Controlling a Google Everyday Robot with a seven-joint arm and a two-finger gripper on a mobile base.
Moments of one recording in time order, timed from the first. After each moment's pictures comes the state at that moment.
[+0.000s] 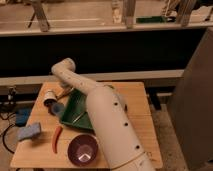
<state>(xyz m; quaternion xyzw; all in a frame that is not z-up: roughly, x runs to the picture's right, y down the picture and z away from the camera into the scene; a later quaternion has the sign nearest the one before) -0.271 -0.009 0.987 -0.19 -0.16 -0.20 0.95</state>
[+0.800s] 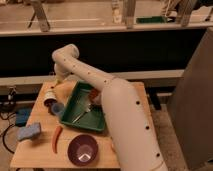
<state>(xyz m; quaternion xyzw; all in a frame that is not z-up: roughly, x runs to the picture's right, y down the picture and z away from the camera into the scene) -0.274 -0.069 0.886 -0.10 -0.29 -0.33 0.89</state>
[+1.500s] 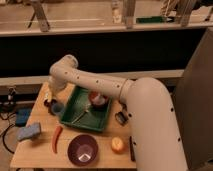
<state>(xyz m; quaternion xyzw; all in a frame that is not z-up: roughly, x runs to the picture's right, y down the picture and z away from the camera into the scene) -0.294 0.008 0.815 -0.06 -0.32 -0.43 0.84</state>
